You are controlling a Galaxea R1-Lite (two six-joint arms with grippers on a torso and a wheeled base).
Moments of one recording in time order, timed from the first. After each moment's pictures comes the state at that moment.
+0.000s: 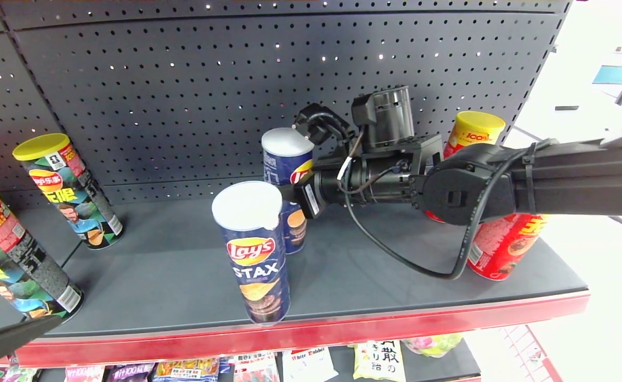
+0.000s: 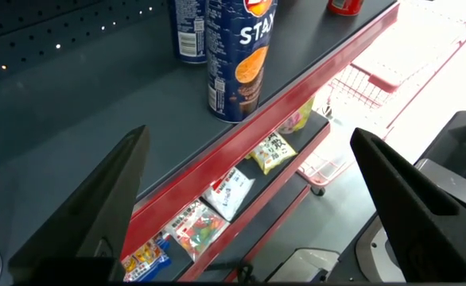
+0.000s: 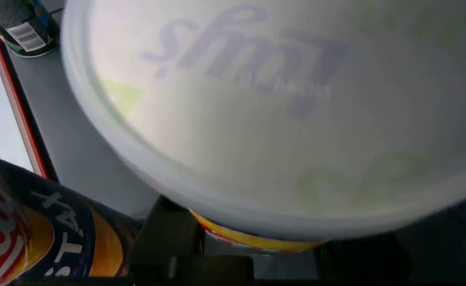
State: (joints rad) left arm -0.29 0.61 -0.34 -0.09 -0.44 0.08; right arm 0.73 2.07 -1.59 -0.12 0.26 -0.19
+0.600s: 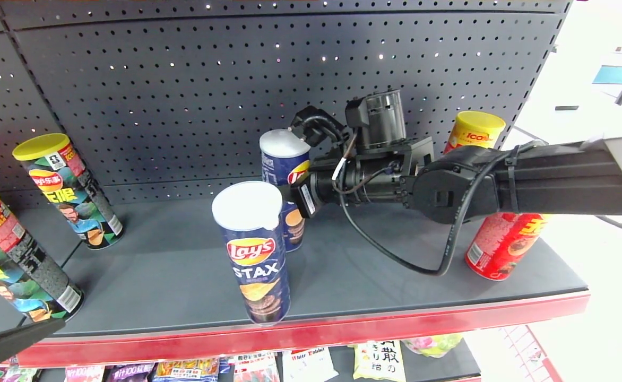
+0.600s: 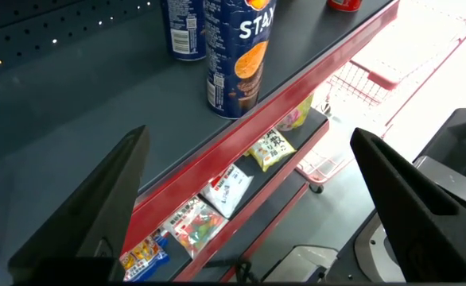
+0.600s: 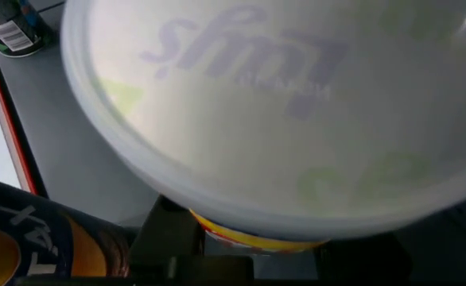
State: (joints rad) left arm -0.29 0.62 -0.33 -0.08 -0.44 0.08; right arm 0.73 2.10 -1.63 -0.12 0.26 -0.20
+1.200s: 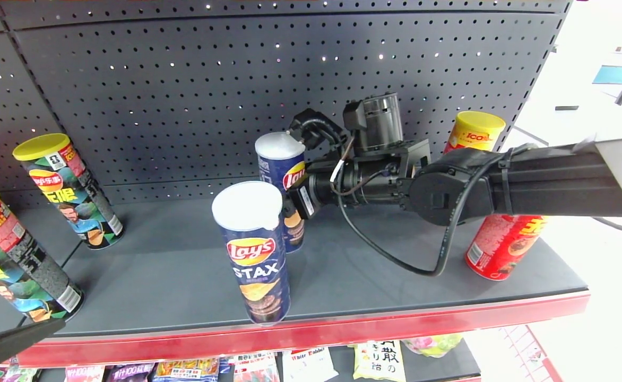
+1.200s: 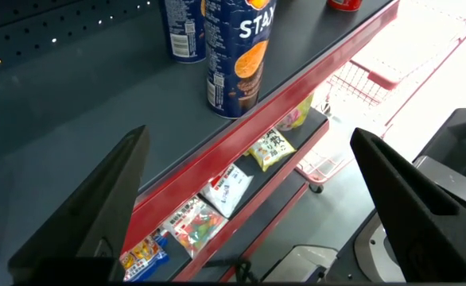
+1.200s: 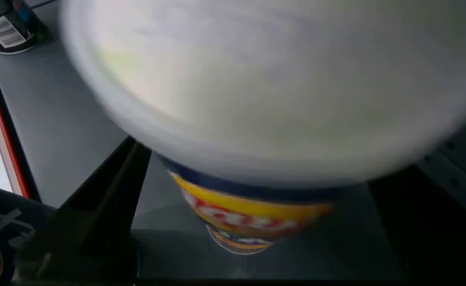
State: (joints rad) left arm -0.29 0.62 -0.33 -0.08 -0.44 0.08; right arm 0.72 2.11 -1.63 -0.13 0.25 -0.21
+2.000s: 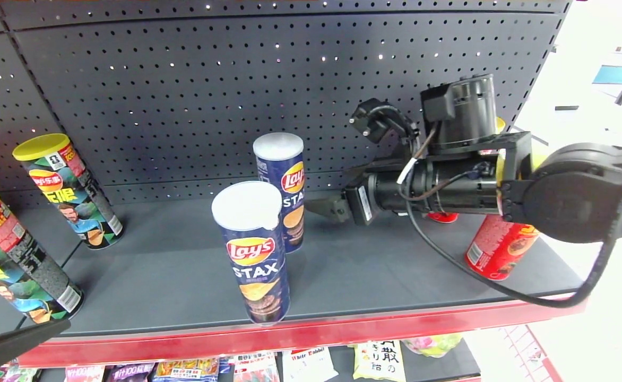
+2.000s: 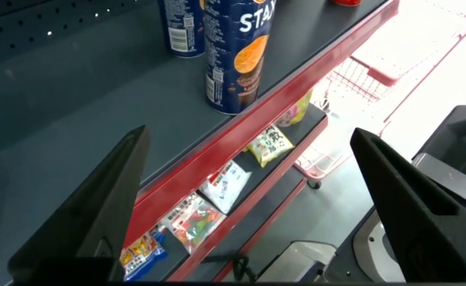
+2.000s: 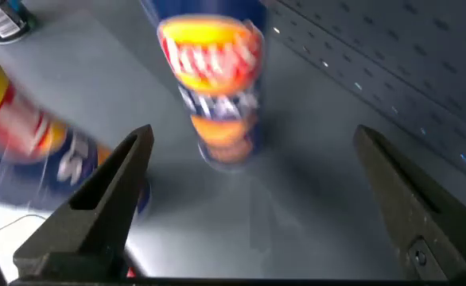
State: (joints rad) left arm -0.29 0.63 -0.33 -0.08 -0.44 0.08; right arm 0.68 1.82 -1.30 -0.13 0.16 -0.14
